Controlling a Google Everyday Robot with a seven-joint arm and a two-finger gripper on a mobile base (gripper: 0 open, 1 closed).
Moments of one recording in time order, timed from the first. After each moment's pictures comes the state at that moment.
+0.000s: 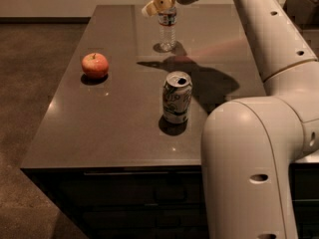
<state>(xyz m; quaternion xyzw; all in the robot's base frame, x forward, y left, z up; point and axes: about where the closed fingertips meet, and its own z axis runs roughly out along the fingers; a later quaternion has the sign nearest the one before) 0.837 -0.048 0.993 -0.35 0.81 0.15 0.45</state>
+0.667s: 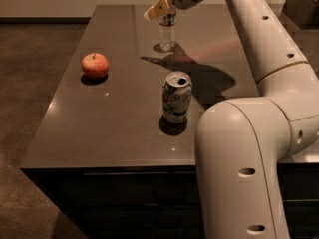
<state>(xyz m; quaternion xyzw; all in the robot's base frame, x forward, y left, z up) 0.850 -0.048 0.973 -0.34 0.81 0.14 0.44</state>
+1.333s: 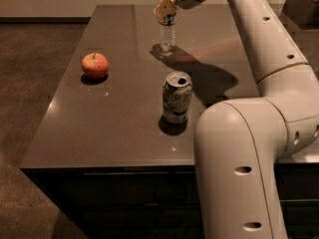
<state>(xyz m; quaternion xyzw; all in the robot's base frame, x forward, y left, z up) 0.854 -0.060 0.973 -0.34 0.82 0.13 0.45</state>
